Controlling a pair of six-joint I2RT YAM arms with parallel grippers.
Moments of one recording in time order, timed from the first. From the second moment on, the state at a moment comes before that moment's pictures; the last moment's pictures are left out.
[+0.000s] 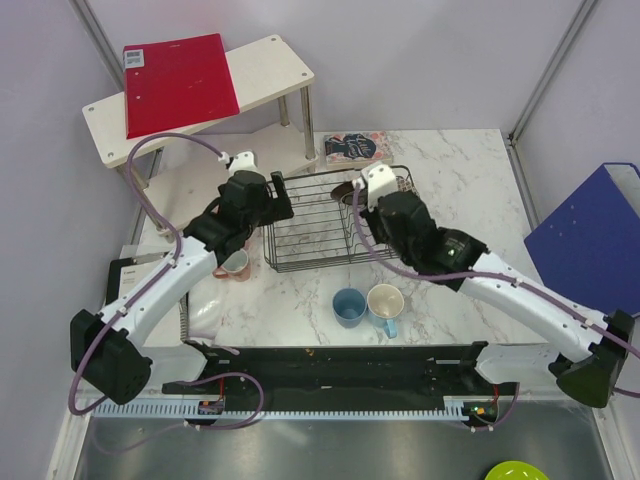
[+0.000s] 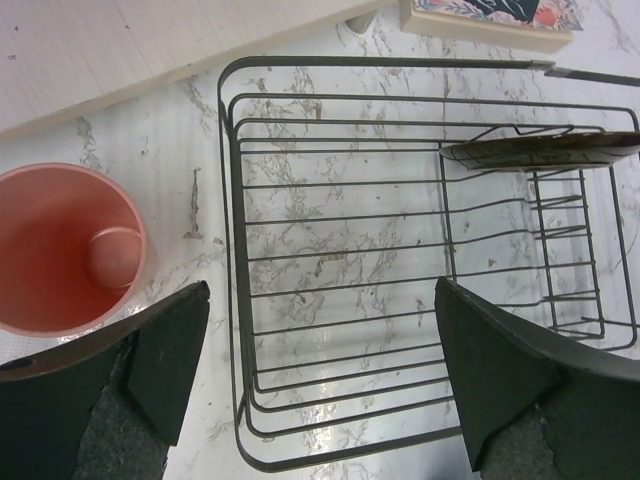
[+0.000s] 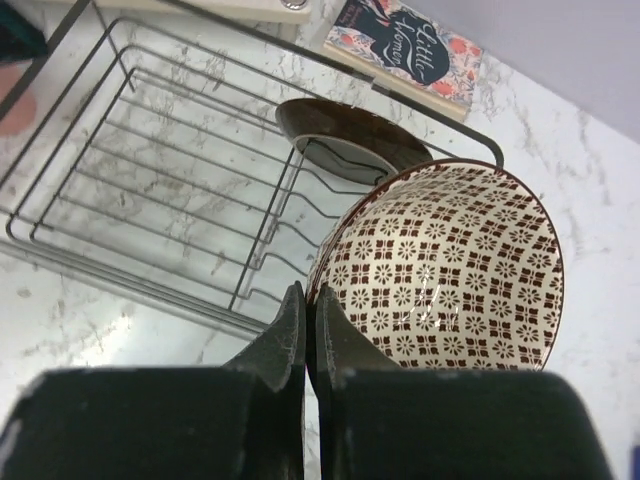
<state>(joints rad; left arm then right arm) -0.53 1.25 1.09 -0.40 -0.36 -0.54 0.83 1.21 1.19 -0.43 0.43 0.03</state>
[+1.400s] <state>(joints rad) -0.79 1.04 1.20 -0.48 0.05 -0.13 1.77 0.92 1.09 -0.76 0.64 -0.59</state>
